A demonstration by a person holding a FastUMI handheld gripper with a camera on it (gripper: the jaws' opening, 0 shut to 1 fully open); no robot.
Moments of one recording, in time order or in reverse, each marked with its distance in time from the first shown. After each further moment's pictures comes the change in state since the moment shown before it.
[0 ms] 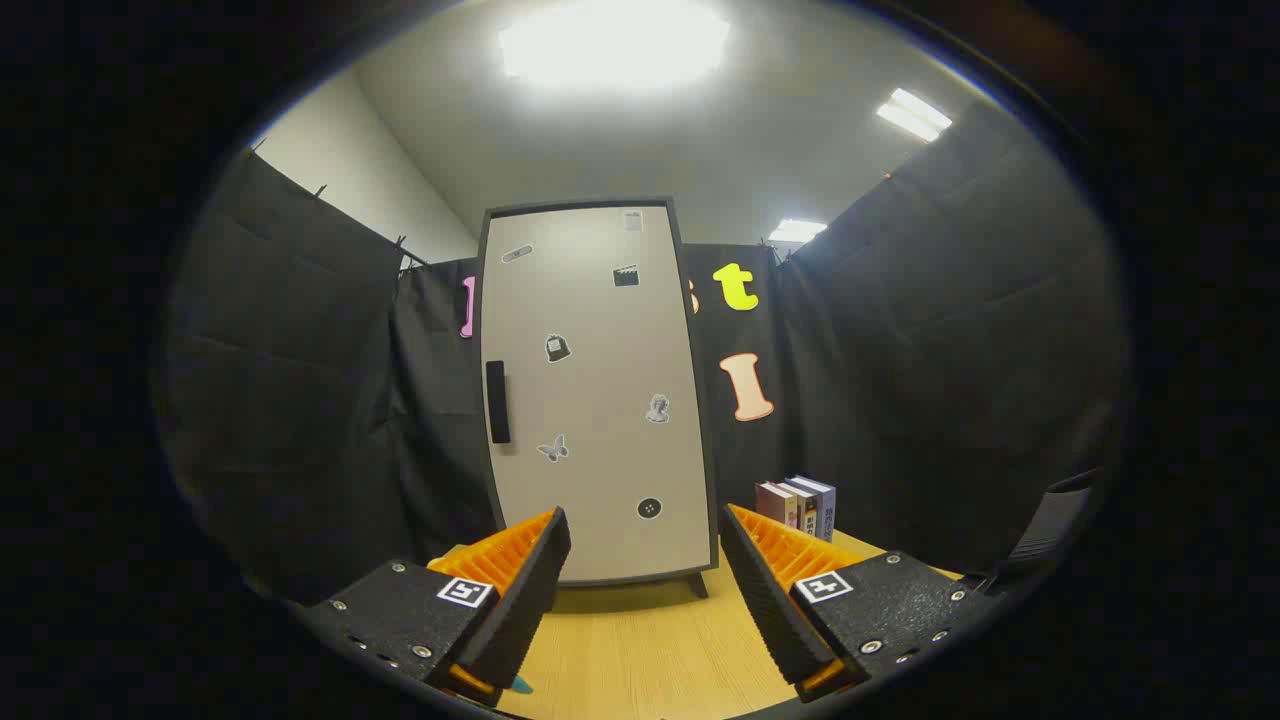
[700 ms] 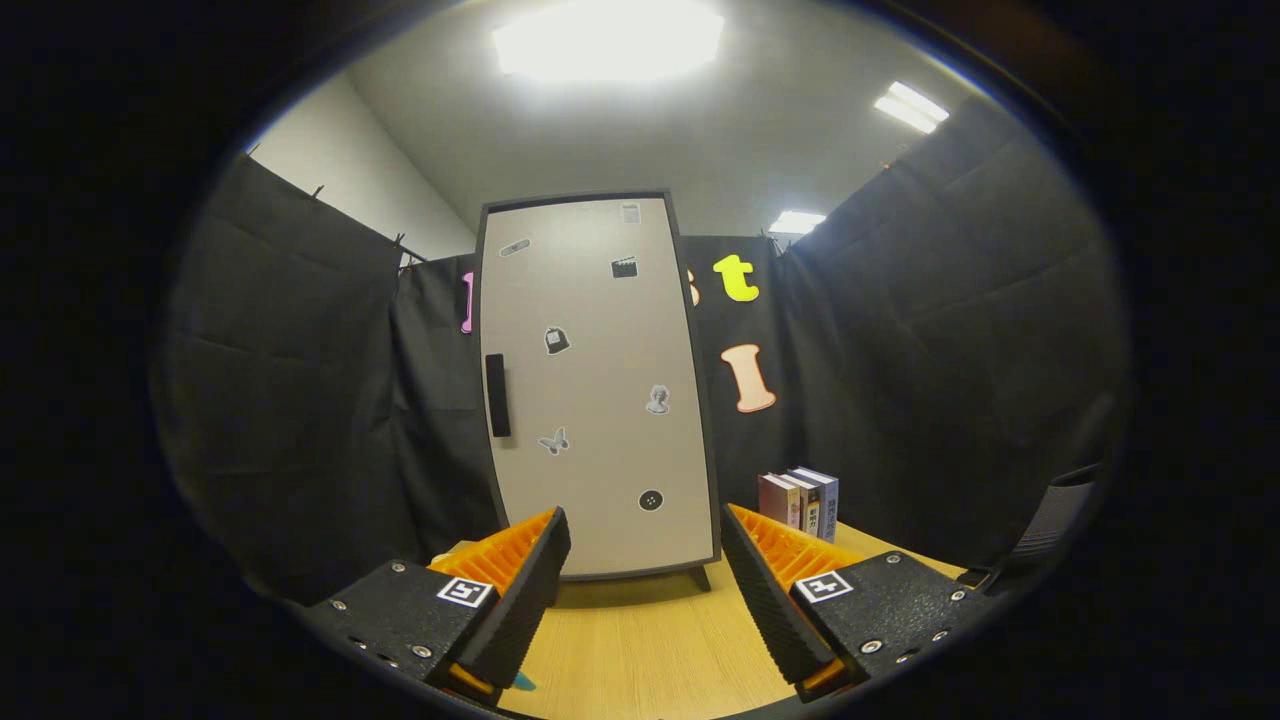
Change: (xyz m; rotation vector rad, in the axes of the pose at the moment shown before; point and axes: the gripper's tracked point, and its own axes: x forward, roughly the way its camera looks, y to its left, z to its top) arm -0.001 0.001 -0.006 0.012 0.021 0.012
